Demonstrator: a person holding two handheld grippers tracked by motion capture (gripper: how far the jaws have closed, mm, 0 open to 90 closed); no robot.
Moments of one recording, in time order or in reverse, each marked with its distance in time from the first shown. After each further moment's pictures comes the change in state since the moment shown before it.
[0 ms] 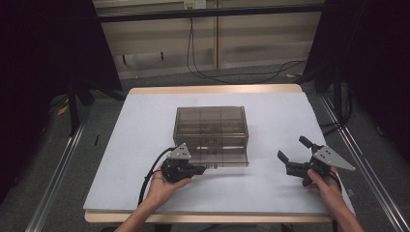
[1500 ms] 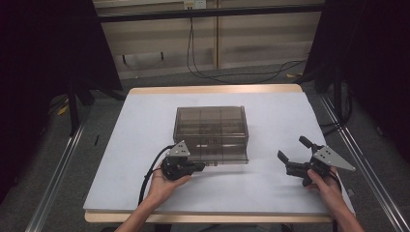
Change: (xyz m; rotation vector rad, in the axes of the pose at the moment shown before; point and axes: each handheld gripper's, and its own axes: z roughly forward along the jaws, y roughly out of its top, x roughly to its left) left arm 0.004 0.003 -0.001 -0.028 0.025 -0.012; right arm 0.000 0.000 0.000 -0.003 0.000 0.003
